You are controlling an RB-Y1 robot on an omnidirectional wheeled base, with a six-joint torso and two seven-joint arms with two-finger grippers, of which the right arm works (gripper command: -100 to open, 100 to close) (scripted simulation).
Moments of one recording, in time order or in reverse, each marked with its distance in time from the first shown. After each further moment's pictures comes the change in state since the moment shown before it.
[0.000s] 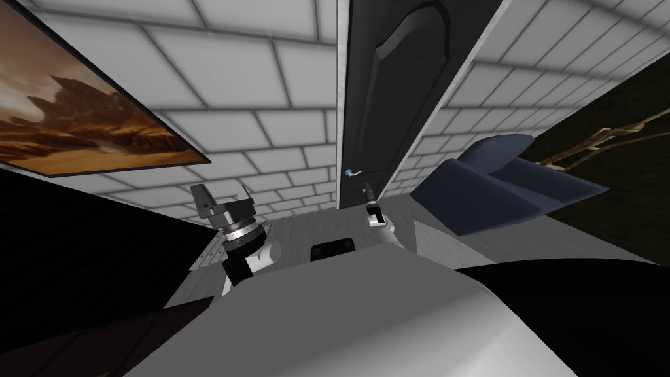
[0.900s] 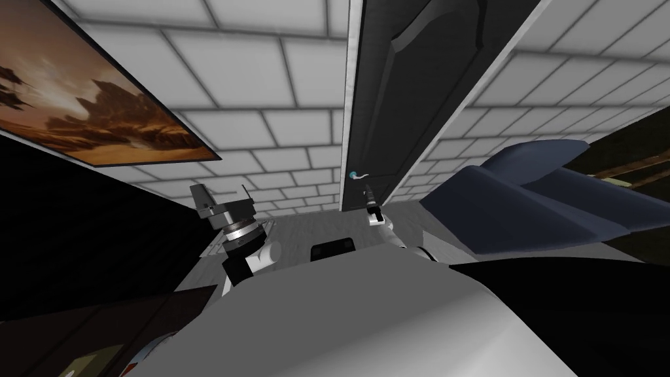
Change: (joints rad) arm -0.106 -0.032 -0.017 0.232 -0.027 -0.040 -0.003
